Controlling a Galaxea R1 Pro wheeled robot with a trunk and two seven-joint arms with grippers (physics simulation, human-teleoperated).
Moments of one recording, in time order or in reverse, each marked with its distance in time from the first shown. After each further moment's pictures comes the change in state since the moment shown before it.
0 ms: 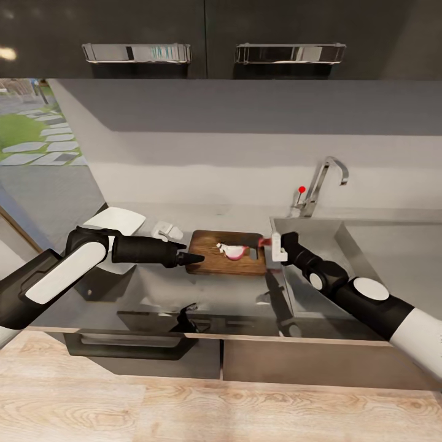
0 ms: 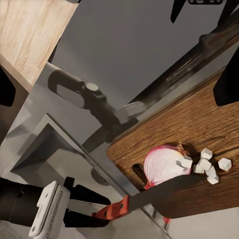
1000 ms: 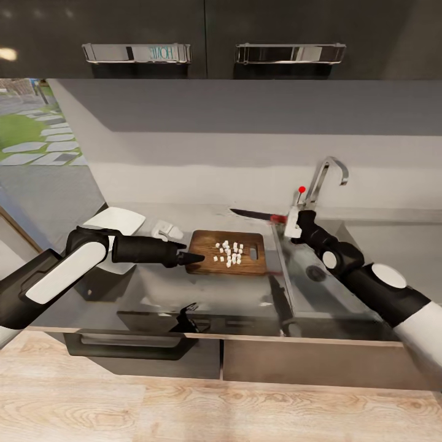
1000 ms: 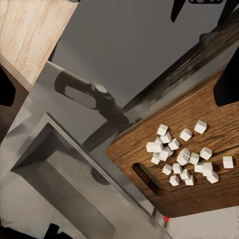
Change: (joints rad) left arm 0.000 -0.001 0.001 0.001 0.000 -0.002 0.000; right arm 0.000 0.000 -0.229 -0.054 -0.006 -0.001 0.047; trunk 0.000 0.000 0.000
